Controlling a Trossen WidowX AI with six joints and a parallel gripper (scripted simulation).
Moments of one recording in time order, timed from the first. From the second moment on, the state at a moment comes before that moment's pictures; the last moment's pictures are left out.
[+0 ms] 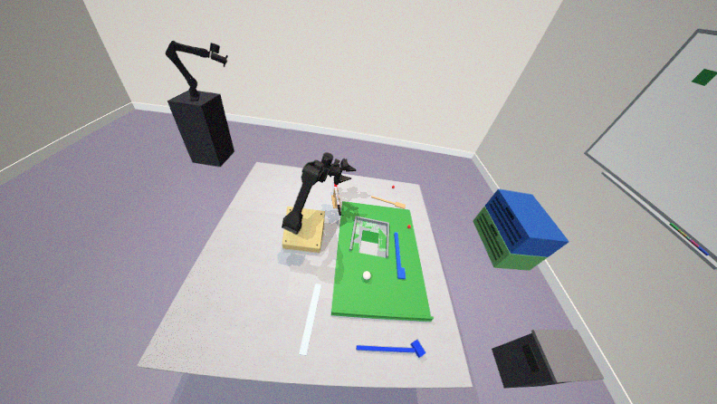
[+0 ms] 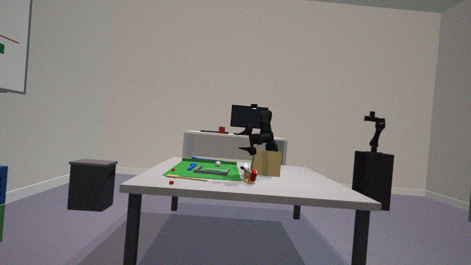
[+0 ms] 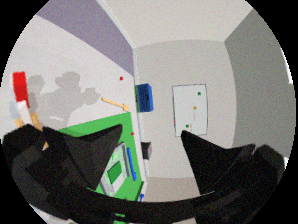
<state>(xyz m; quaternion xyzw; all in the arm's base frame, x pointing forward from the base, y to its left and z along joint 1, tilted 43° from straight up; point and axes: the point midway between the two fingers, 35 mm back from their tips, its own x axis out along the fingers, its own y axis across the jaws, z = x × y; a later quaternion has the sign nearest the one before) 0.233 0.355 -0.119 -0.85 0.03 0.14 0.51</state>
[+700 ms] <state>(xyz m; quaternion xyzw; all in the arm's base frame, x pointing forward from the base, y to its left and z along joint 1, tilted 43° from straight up) 0.259 0.252 -0.169 -0.82 0.29 0.35 0.35</state>
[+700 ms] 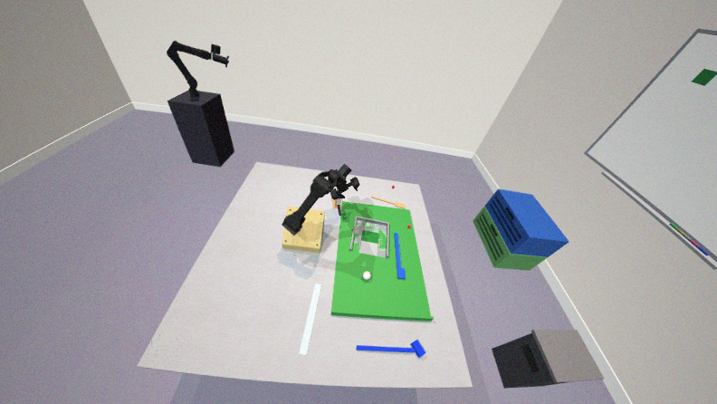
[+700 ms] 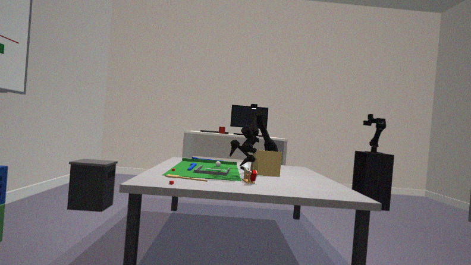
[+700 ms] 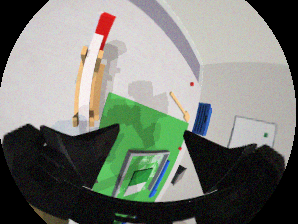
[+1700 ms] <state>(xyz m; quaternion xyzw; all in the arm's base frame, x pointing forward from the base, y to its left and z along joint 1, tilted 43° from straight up) 0.227 0.153 -0.133 -0.64 0.55 0.45 0.30</state>
